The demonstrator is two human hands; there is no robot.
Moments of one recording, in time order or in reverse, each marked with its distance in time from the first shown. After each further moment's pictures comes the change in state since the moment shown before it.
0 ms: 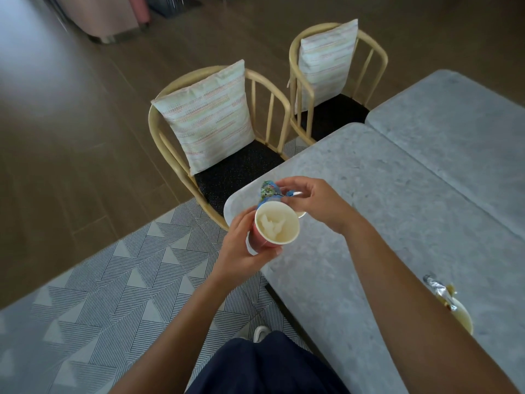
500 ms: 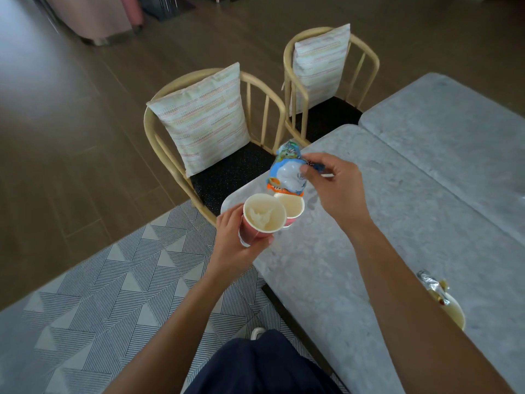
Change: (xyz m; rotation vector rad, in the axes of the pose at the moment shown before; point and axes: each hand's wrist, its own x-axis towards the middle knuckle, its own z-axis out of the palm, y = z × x) left_hand 0.005 -0.003 -0.002 0.120 0.115 -0.046; right_hand -0.021 -0.027 -0.005 -0.162 0.577 -0.212
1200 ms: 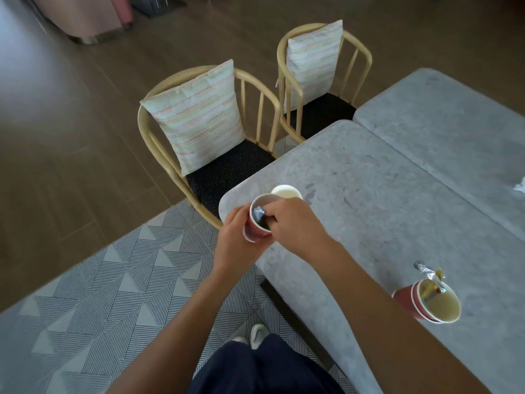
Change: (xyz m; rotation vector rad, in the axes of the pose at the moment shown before) left_hand -0.003 0.013 0.006 0.047 0.060 0.048; right_hand -0.053 -0.011 0.039 -0.497 -0.507 -0.124
